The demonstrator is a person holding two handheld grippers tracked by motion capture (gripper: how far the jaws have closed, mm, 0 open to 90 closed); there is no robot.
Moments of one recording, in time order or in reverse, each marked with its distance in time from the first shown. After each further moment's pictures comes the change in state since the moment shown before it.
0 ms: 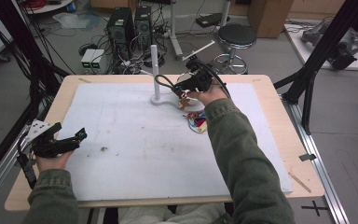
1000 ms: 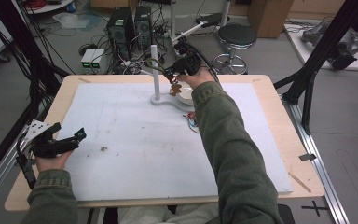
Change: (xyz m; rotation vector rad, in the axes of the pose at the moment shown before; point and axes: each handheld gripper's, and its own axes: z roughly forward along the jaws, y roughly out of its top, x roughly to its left) left arm 0.002 -0.001 -0.001 -0.008 -0.002 -0.011; right arm -0.001 0.054 0.010 -0.008 -0.044 0.039
